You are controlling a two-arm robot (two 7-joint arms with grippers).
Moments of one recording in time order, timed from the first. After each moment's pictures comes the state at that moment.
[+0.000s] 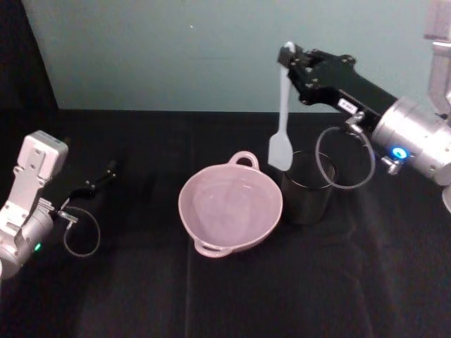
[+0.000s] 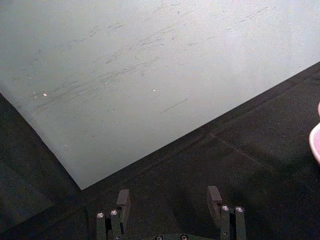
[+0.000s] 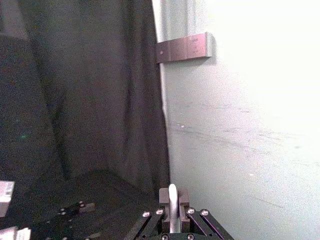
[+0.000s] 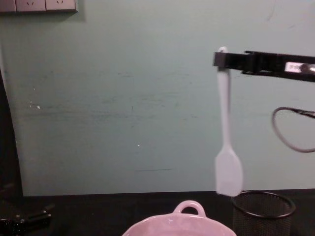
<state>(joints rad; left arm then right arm) -0.20 0.60 0.45 -1.41 -0.25 -0.12 0.03 0.39 0.49 -0.38 -1.69 0.63 0.14 0.37</state>
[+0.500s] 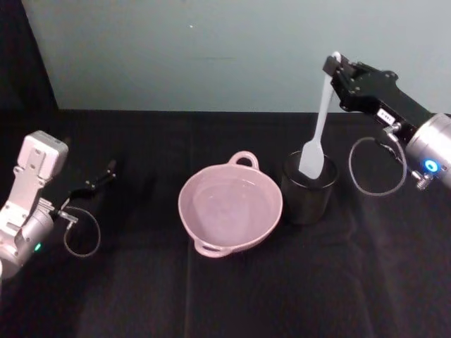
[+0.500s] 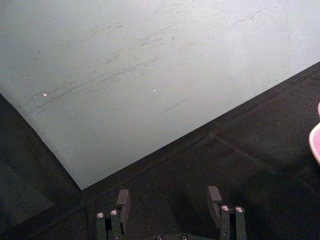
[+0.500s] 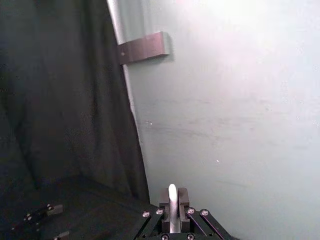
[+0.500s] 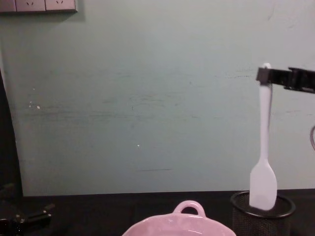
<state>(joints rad) -0.20 0.60 0.45 -1.41 -0.25 -0.12 0.03 0.29 0.51 -0.27 -1.67 0.68 0.10 0.34</state>
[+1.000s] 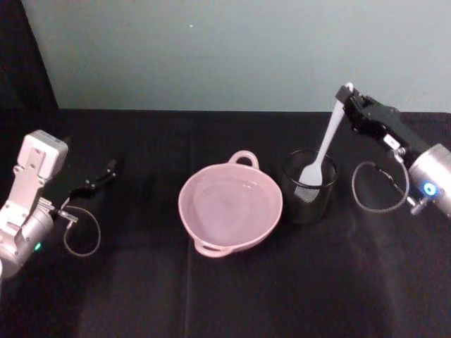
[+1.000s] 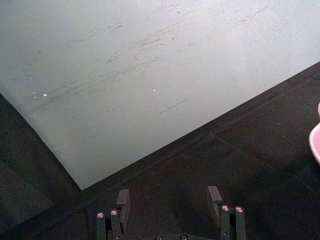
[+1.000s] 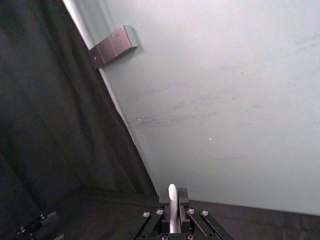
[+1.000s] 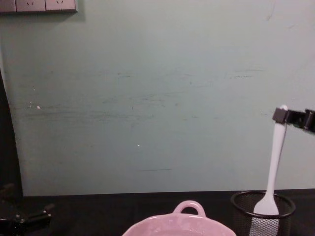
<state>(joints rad) -0.20 0.60 0.45 -1.41 -0.25 -0.12 0.03 0.28 0.46 -0.24 -1.47 0.82 0.05 0.41</state>
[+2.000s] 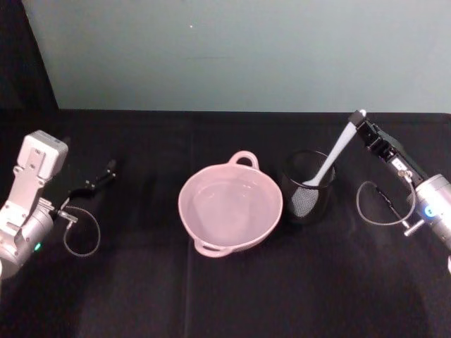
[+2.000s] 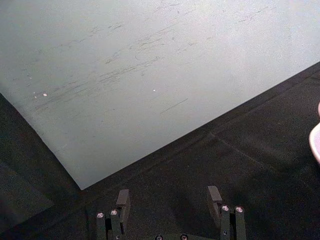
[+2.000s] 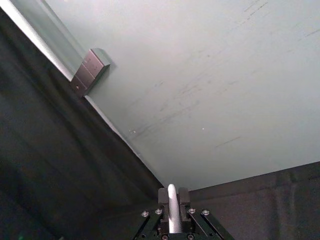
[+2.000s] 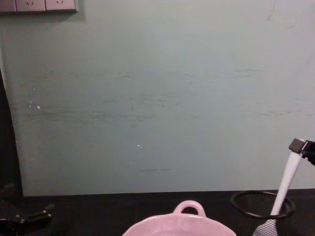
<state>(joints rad) -0.20 0.60 0.45 -1.41 -0.25 -0.12 0.03 0.29 0.40 -0.23 -1.23 1.06 0.01 0.53</state>
